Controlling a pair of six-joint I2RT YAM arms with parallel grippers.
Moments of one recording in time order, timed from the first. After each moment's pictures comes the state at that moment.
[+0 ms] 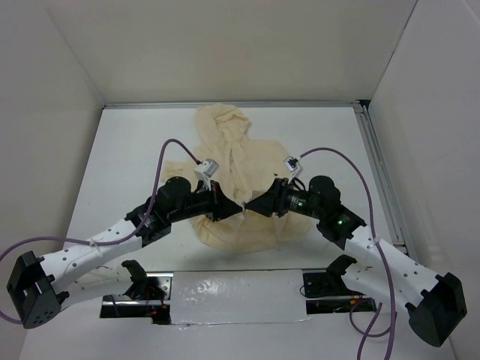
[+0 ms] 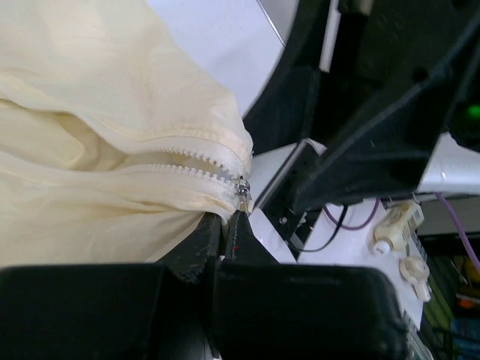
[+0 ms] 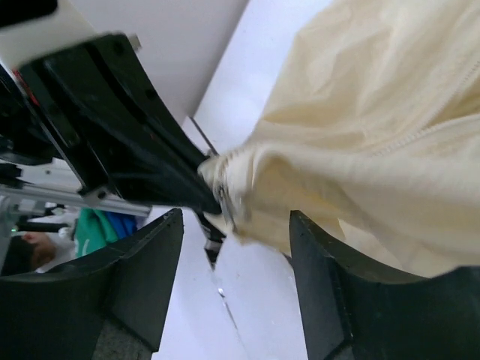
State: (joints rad) left arm -0.83 0.99 0.68 0.04 0.26 -0.69; right arm 0.62 0.84 0.54 0.14 -0.49 0.85
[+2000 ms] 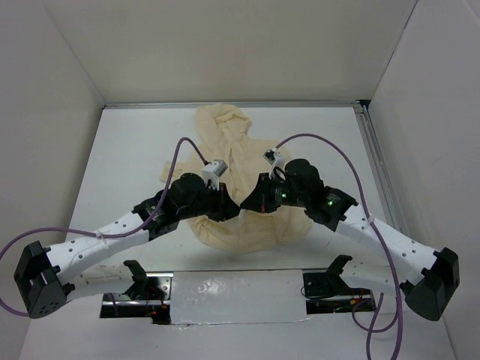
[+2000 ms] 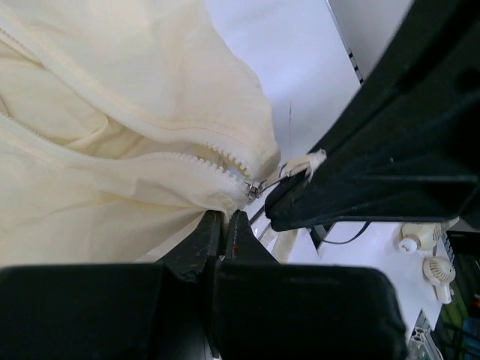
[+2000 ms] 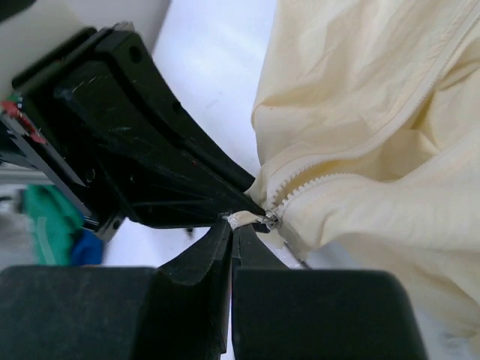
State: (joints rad) left arm -0.86 1.08 0.80 -0.17 0.17 -0.68; right arm 0.78 1.02 0.87 -0.29 -0.34 0.66
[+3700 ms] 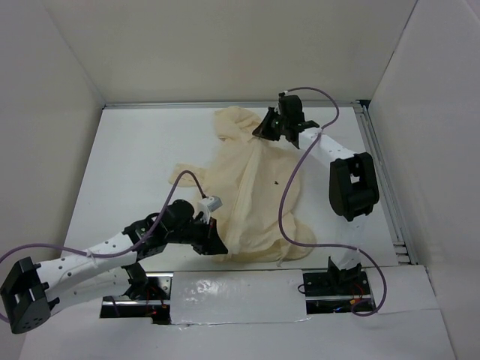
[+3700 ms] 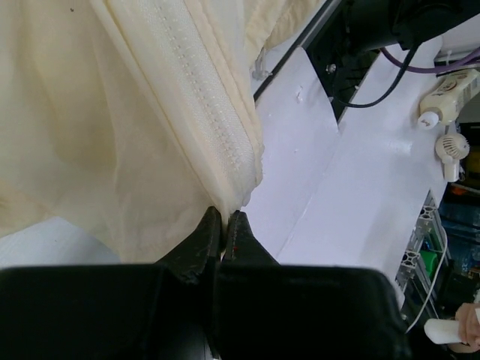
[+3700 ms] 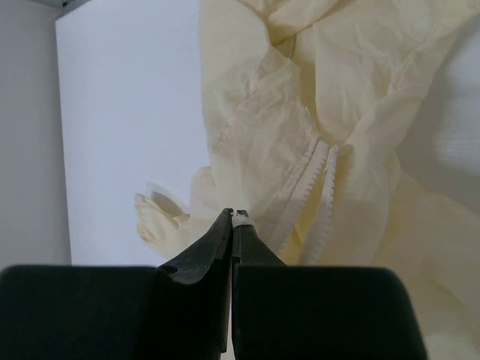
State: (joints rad) left arm -0.91 0.90 0.50 -0.22 0.40 -0.64; right arm 0.29 1.97 1.54 -0.14 -0.27 0.69
